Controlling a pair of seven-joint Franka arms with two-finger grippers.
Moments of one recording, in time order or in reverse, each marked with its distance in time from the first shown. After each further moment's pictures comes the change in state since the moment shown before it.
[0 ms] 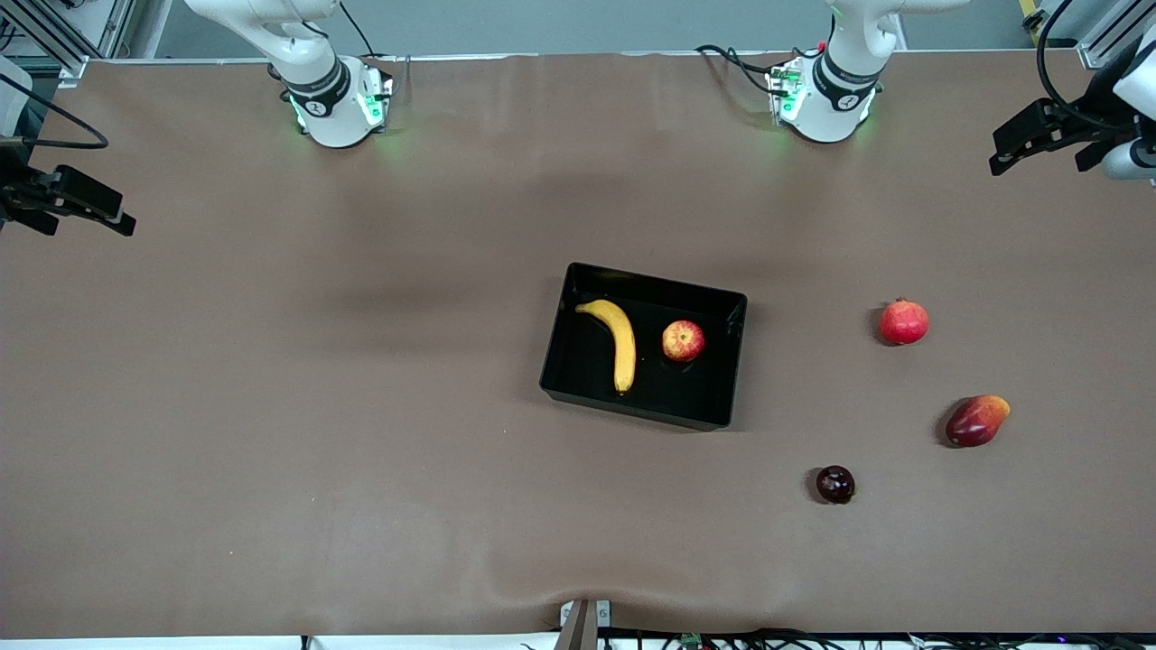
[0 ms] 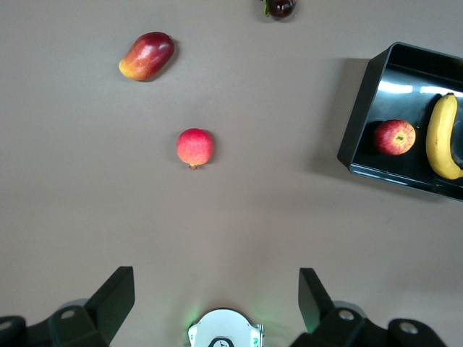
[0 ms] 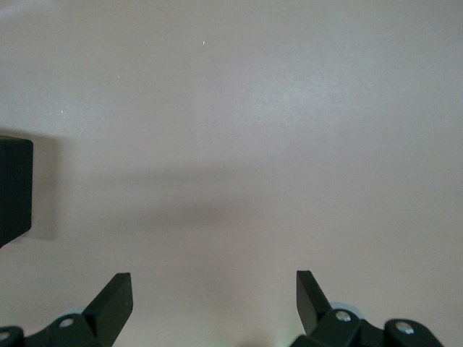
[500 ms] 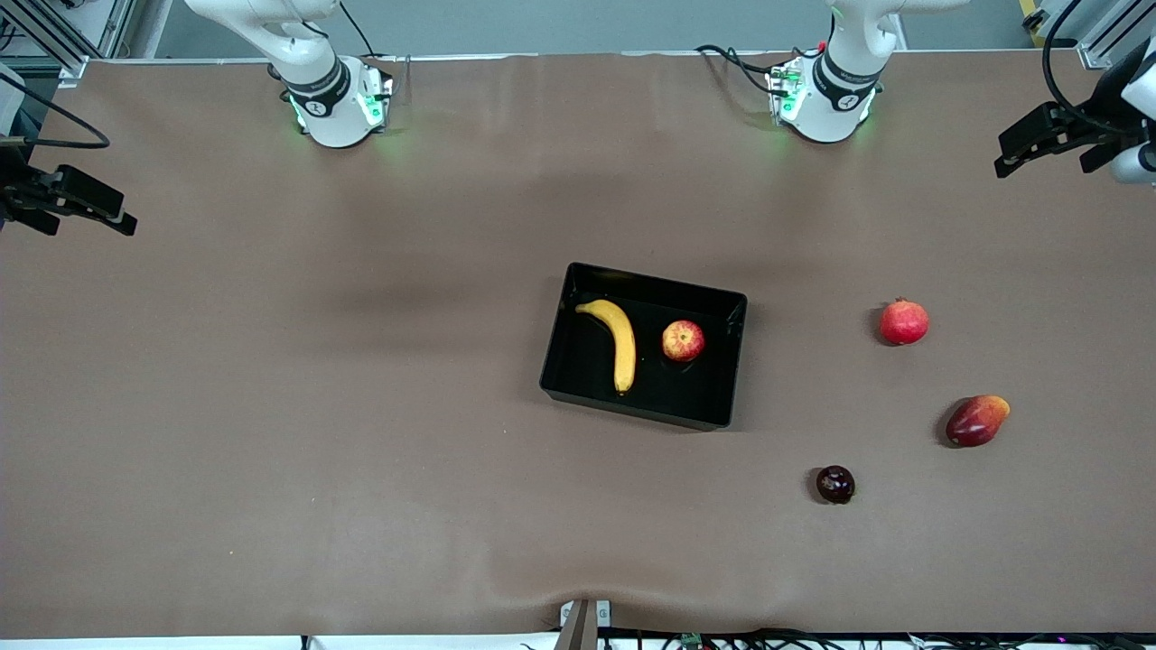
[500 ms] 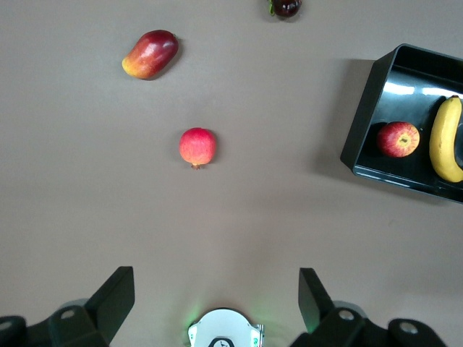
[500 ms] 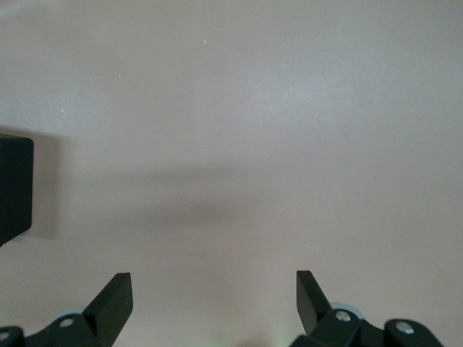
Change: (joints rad) left arm 0.012 0.019 0.000 0.011 0.000 0.000 0.000; right arm 0.001 0.000 0.007 0.000 0.000 -0.003 -0.001
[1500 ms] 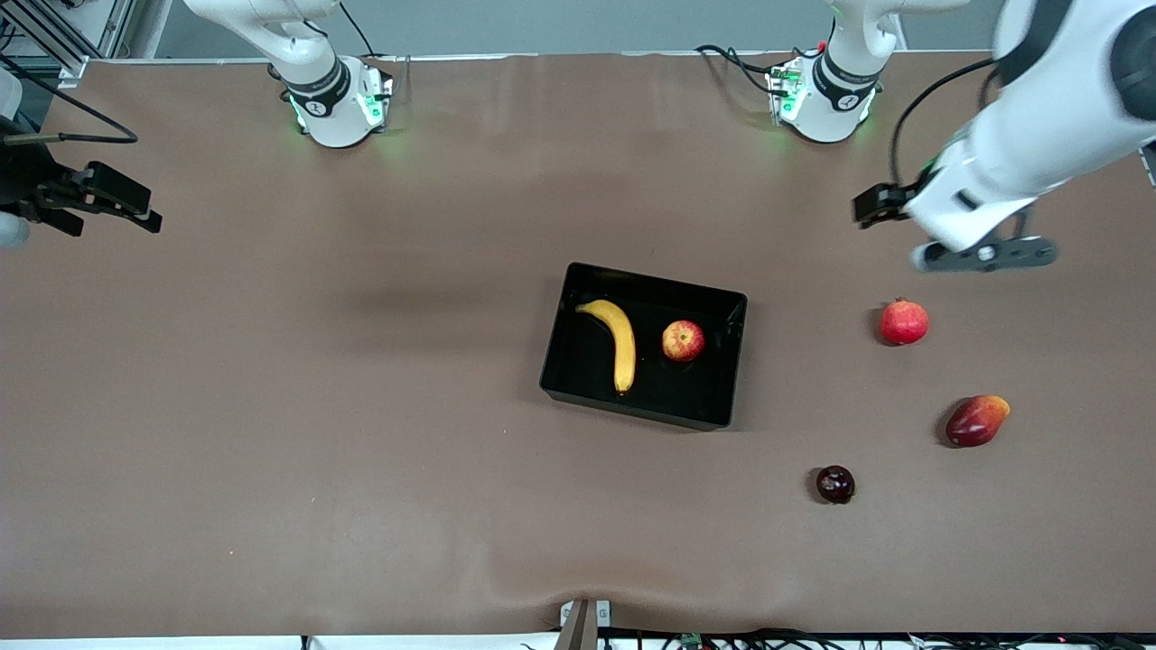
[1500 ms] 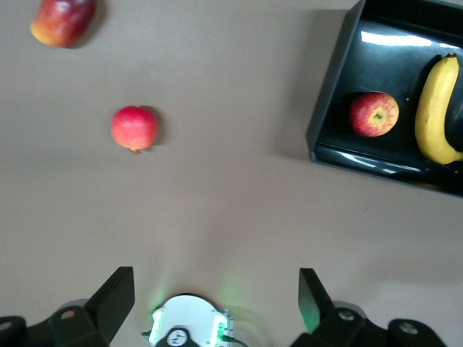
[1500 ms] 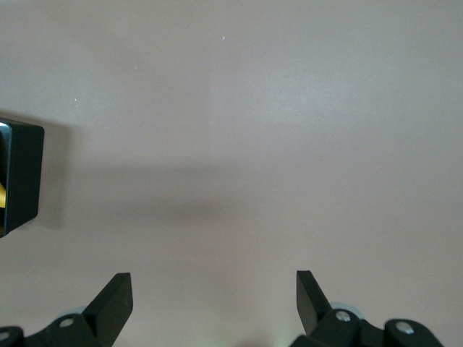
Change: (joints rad) left arm -0.024 0.209 -0.236 0.020 0.000 0.021 -0.252; right arm 0.034 0.000 0.010 0.000 0.000 -0.001 -0.002
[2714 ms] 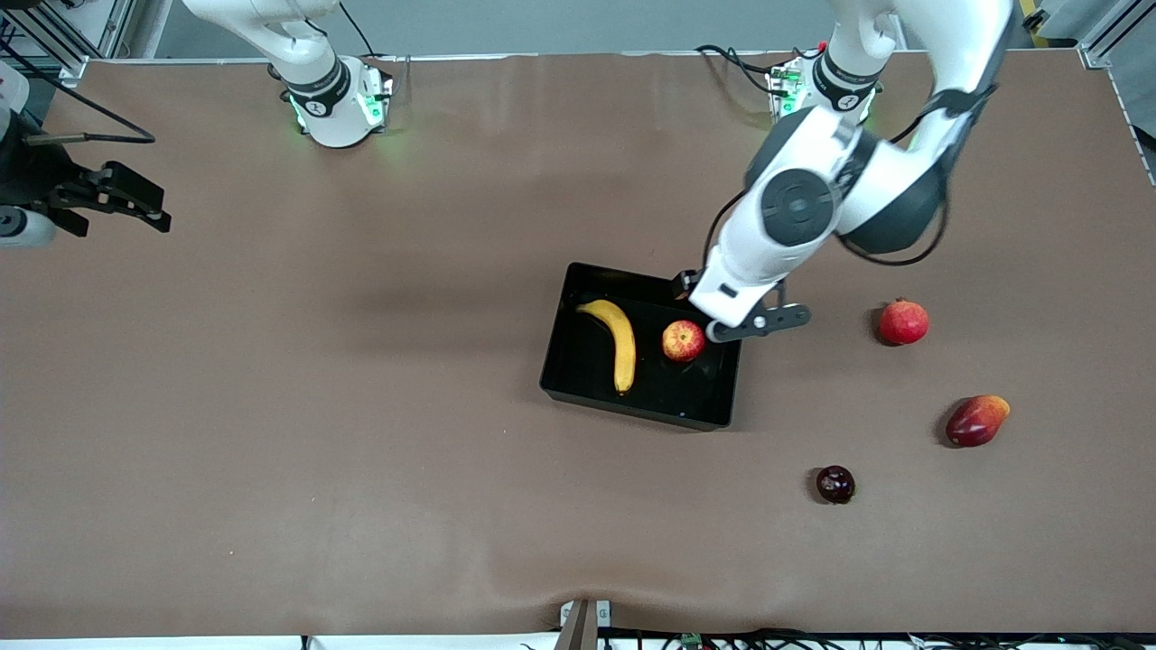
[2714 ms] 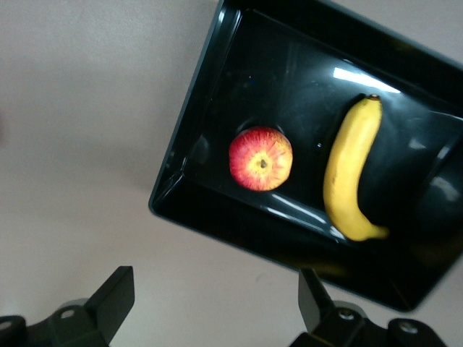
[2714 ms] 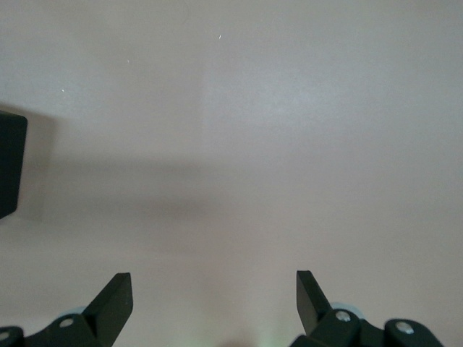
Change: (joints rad) left arm -0.155 0.274 -0.138 -0.103 0.057 0.425 -0.470; right arm 0.049 0.001 0.001 0.000 -0.065 0.000 -0.004
